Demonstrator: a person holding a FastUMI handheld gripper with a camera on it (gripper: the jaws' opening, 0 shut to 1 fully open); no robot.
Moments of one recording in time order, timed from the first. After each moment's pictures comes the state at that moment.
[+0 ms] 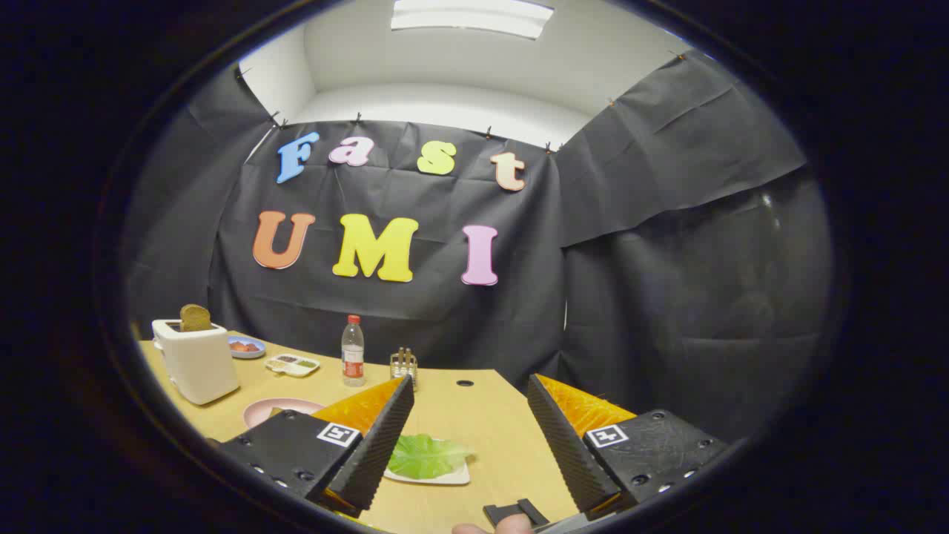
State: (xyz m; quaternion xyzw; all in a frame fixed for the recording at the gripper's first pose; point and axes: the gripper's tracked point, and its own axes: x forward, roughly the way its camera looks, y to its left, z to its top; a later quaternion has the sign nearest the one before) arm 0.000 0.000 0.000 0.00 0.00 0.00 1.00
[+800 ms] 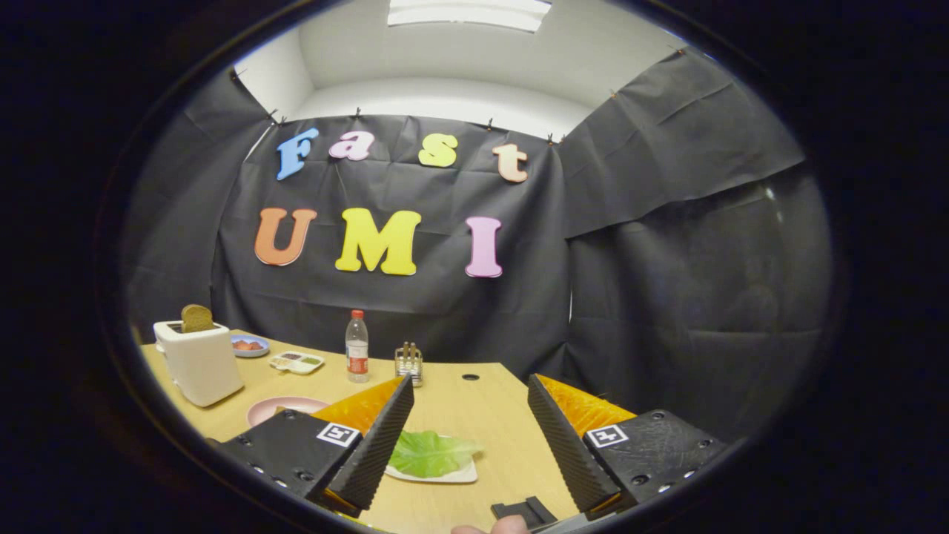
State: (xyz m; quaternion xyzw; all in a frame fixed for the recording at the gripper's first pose) arm 0.007 0.007 -0.007 0.01 0.02 0.01 1.00
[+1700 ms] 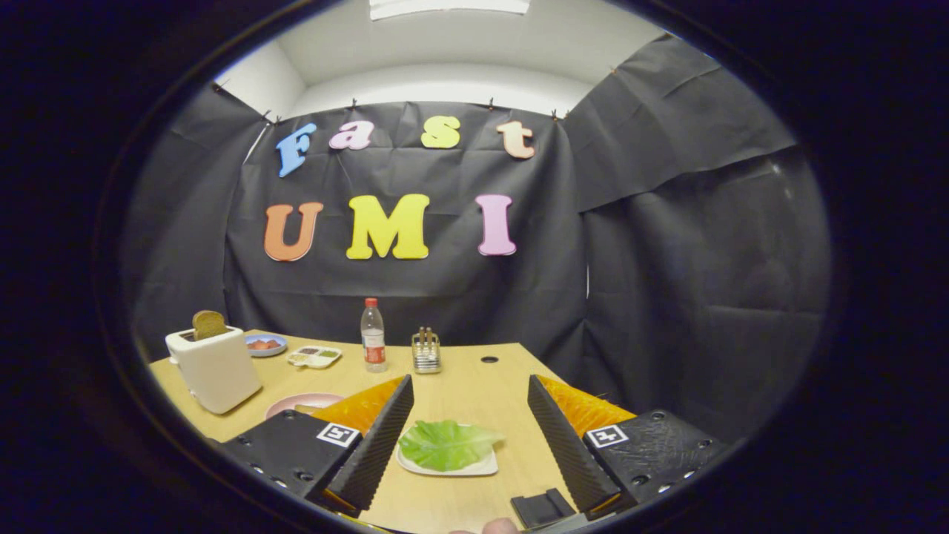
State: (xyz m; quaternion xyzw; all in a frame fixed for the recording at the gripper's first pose) arm 0.023 0.020 -0.027 0.05 0.08 0.05 0.99
